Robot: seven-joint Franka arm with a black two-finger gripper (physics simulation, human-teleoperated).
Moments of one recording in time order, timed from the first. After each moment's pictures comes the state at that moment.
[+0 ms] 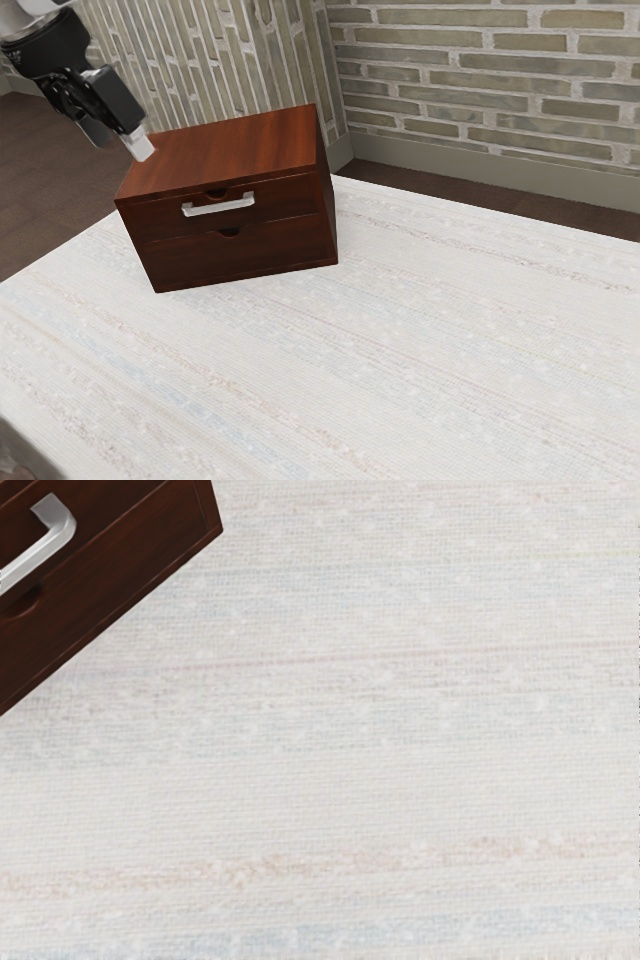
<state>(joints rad) -0.27 -0.16 0.40 -1.28 0.00 1.35 0.20</state>
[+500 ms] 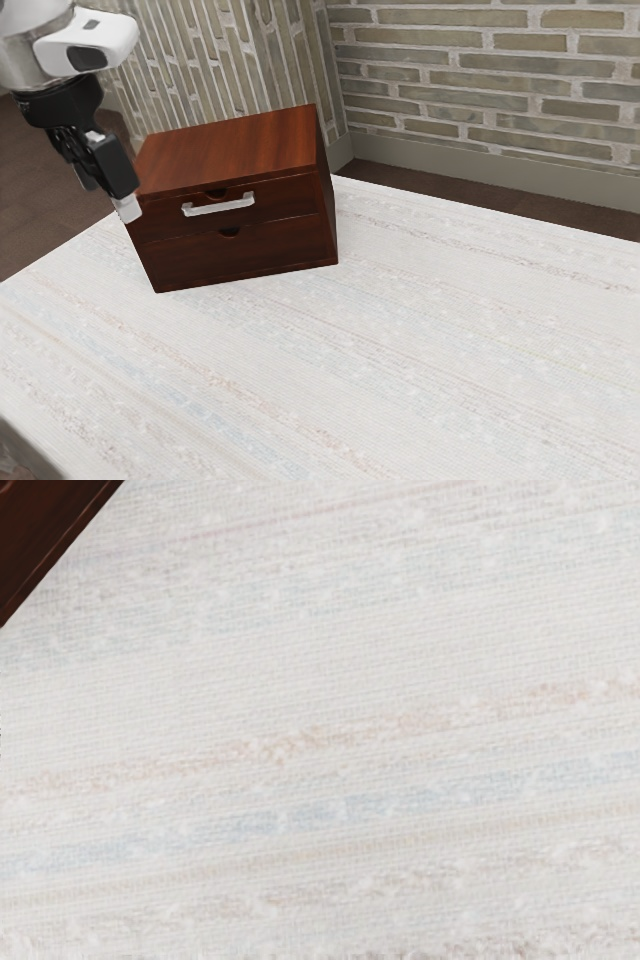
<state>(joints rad) -0.22 -0.22 0.27 -1.42 0.14 1.30 0.25</state>
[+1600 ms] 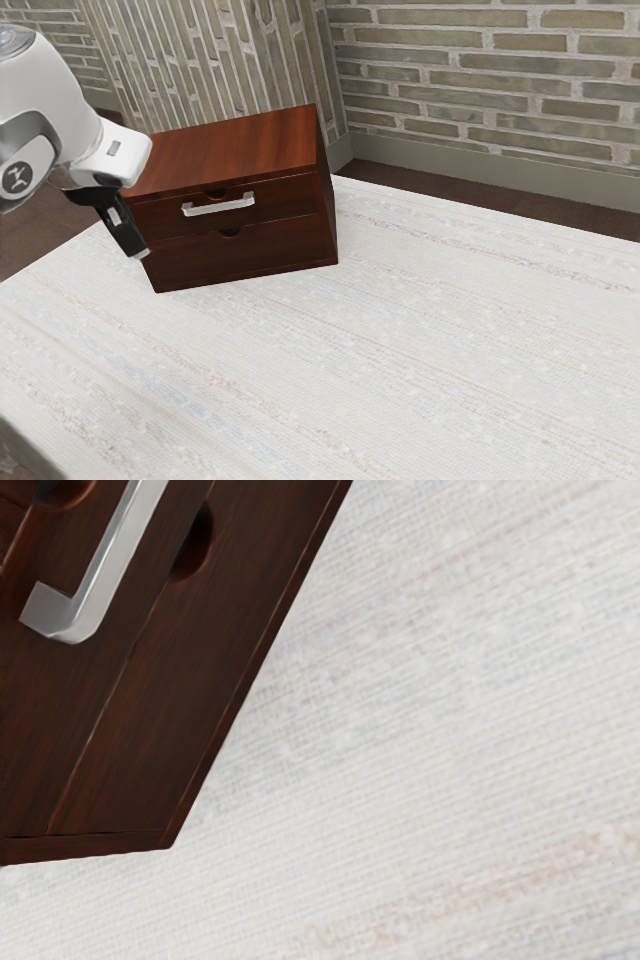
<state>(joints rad) -0.16 -0.30 0.41 -1.94 0.38 1.99 0.55</state>
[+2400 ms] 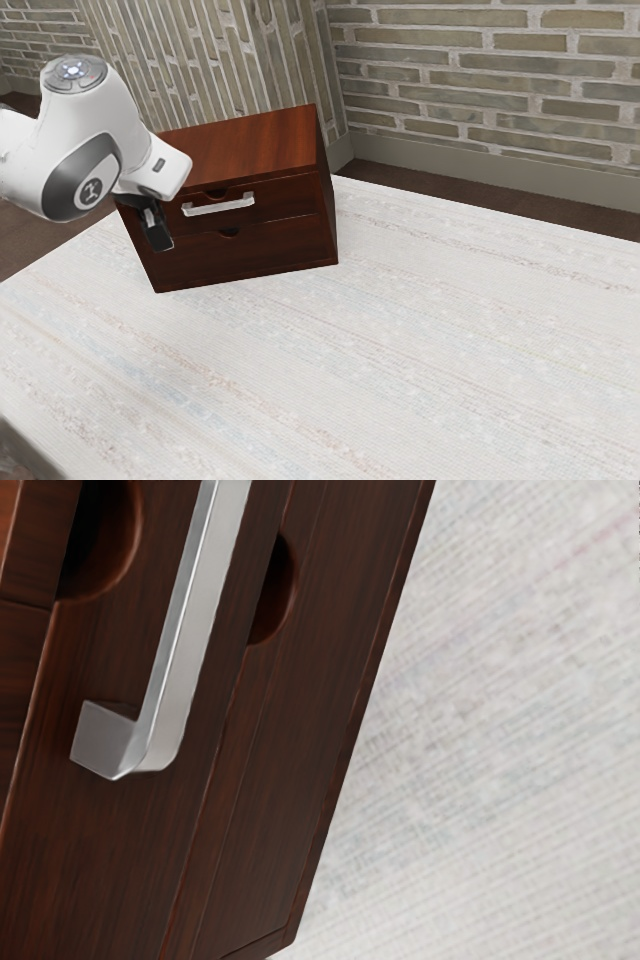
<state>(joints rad) -0.15 -0.06 0.48 -1.85 0.39 2.18 0.72</state>
